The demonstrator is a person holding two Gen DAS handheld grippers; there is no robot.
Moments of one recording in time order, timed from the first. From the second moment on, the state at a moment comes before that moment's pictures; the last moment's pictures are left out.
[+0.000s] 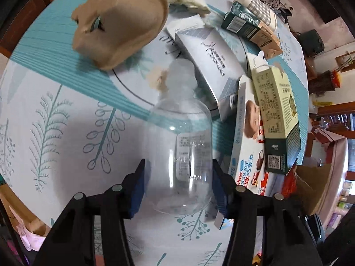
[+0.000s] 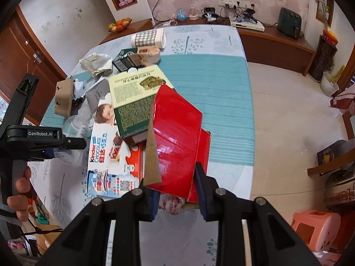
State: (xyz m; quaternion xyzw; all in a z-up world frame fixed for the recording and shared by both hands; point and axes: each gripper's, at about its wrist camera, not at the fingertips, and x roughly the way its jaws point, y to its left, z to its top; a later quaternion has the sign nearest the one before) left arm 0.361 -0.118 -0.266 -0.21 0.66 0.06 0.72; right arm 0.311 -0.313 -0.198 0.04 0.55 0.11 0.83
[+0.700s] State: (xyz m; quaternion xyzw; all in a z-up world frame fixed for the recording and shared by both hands) left arm 0.260 -0.070 -0.191 -0.11 0.60 -0.05 0.79; right arm 0.221 -0.249 -0.153 0.07 0.53 0.07 0.84
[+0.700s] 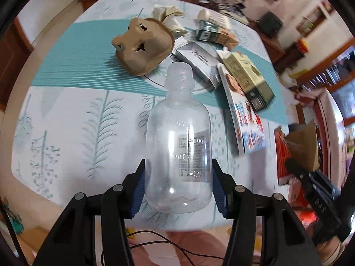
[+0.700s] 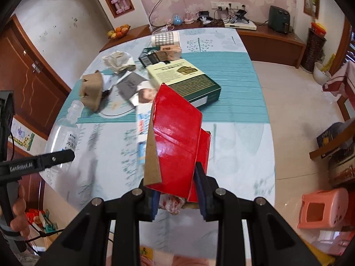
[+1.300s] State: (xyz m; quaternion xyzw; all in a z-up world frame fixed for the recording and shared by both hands) left arm 0.097 -0.002 -0.182 0.02 0.60 -0.21 0.77; right arm 0.041 -0.122 -0.155 0.13 0.54 0.02 0.83
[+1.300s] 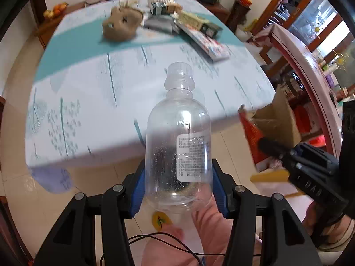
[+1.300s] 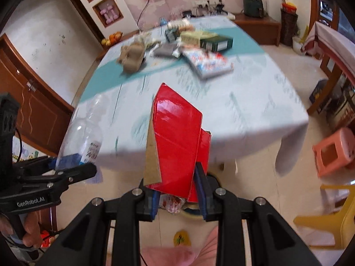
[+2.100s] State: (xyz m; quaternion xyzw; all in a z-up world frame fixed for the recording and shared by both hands) left arm 0.051 -0.059 -0.443 0.04 0.70 -0.20 0.68; right arm 0.004 -0.158 -0.401 0.20 0.67 -0.01 0.72
